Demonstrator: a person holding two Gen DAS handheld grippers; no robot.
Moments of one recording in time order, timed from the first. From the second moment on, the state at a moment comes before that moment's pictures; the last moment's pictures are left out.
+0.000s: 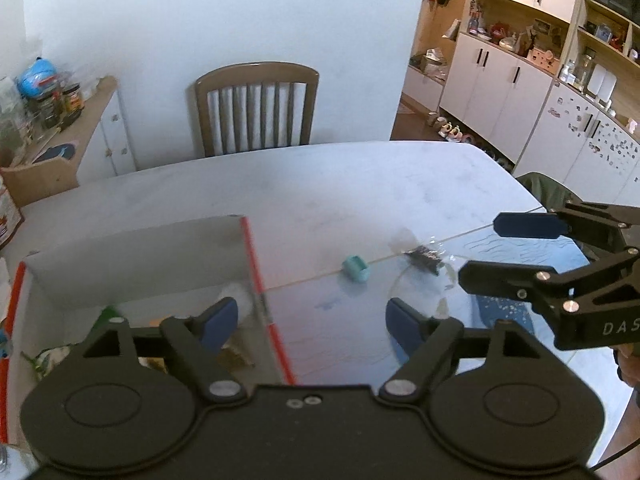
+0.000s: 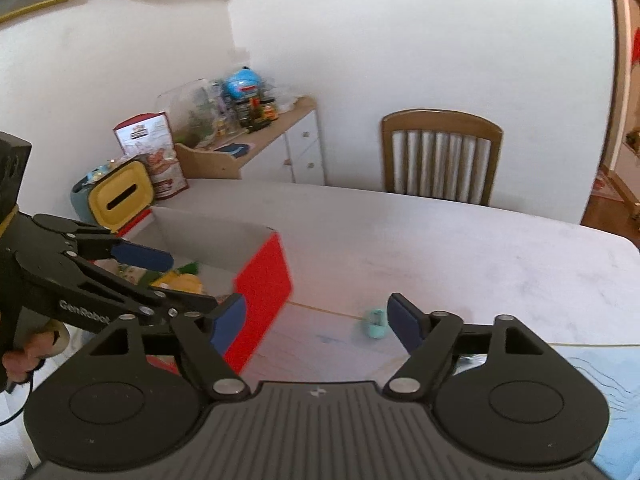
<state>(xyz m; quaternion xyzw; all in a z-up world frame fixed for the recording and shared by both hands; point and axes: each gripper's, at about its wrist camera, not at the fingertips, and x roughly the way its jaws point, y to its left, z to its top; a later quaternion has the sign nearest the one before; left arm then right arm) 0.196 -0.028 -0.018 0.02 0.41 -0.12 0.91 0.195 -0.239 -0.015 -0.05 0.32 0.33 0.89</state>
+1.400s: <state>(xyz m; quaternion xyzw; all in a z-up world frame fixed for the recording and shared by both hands) 0.309 -0.131 -0.138 0.01 0.45 0.00 0.89 0.305 -0.315 -0.149 -0.07 0.40 0.28 0.87</state>
